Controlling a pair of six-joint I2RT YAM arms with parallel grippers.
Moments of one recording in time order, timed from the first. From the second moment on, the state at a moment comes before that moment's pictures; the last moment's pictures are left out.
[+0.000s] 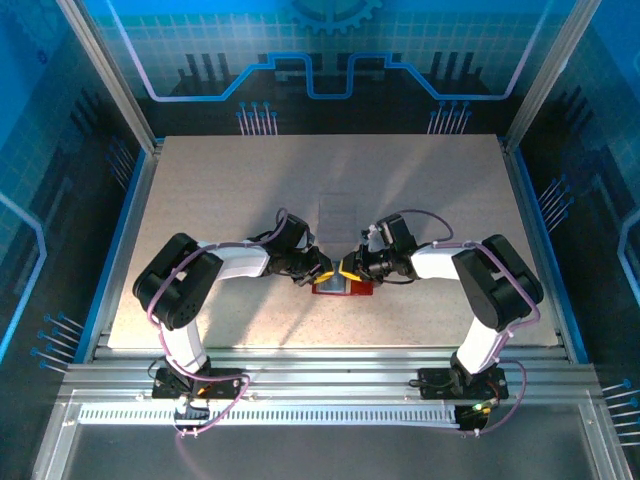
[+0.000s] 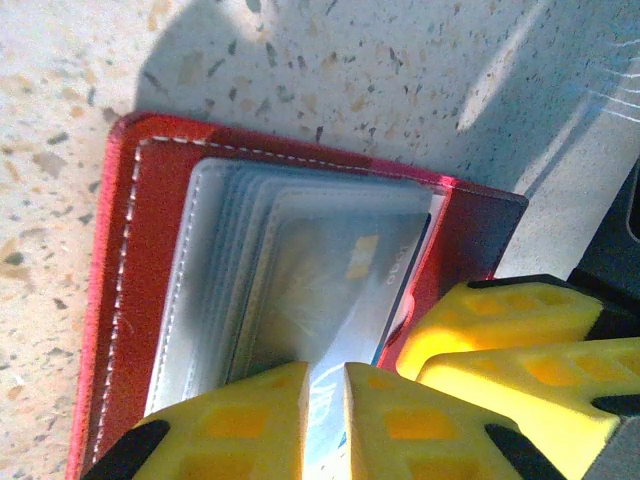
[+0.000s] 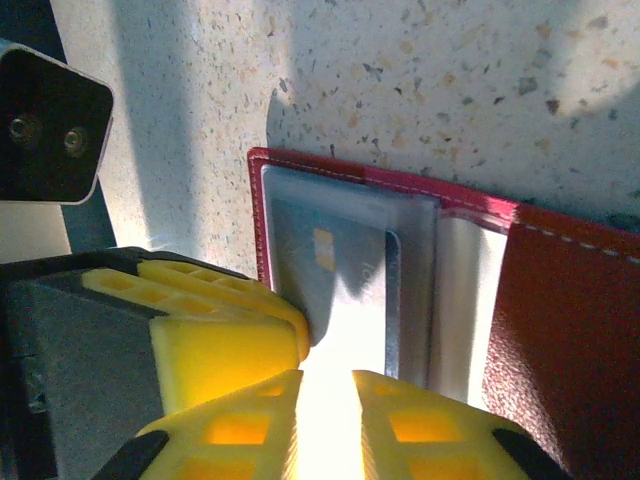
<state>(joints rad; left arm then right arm) -0.55 1.80 0.87 -0.02 0.54 -1.11 0.45 1.75 0.74 0.09 -0.70 0.85</state>
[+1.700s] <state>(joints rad) -0.55 1.76 0.95 -0.28 0.46 -1.00 0.46 1.72 0.77 0.00 -0.70 0.83</state>
